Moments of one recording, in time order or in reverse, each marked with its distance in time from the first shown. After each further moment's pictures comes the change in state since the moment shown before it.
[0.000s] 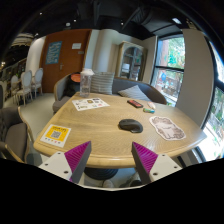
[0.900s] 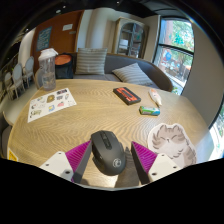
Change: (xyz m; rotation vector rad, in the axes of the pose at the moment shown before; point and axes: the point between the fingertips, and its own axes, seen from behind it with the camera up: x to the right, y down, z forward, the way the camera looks) arm 0.125 -0.039 0.260 -0.261 -0.016 0.008
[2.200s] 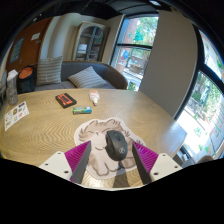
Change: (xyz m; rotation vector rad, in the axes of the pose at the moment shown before) arm 0.204 0.027 -0.085 0.039 0.361 0.166
